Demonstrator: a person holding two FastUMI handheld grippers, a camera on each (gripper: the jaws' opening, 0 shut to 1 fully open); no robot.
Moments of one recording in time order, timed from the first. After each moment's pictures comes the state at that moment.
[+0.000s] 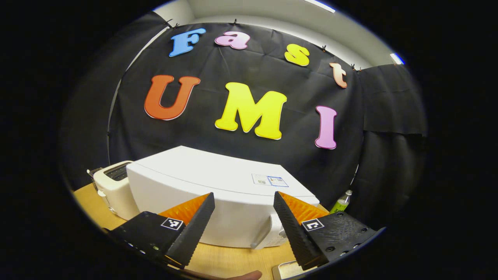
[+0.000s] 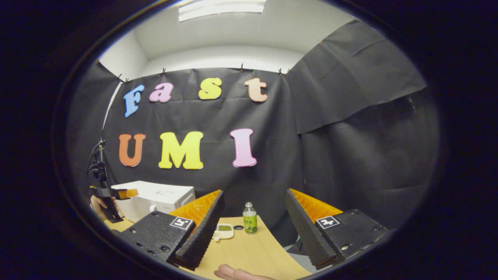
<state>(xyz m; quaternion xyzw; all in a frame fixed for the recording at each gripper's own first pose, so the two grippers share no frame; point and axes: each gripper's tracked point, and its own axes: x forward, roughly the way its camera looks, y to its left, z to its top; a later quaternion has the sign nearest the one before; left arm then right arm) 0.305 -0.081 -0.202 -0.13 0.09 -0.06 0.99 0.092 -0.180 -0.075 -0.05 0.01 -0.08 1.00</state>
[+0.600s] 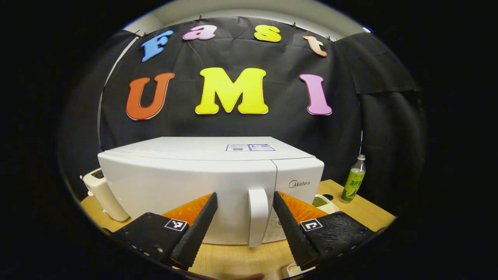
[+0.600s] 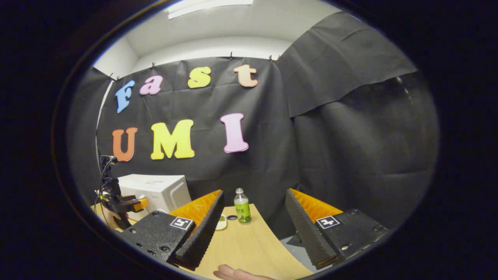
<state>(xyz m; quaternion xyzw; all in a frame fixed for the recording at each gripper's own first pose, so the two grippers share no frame) 0.329 -0.121 -0.273 0.01 0.11 -0.04 0.99 0.103 -0.220 -0.123 -0.03 0.05 -0.10 0.99</state>
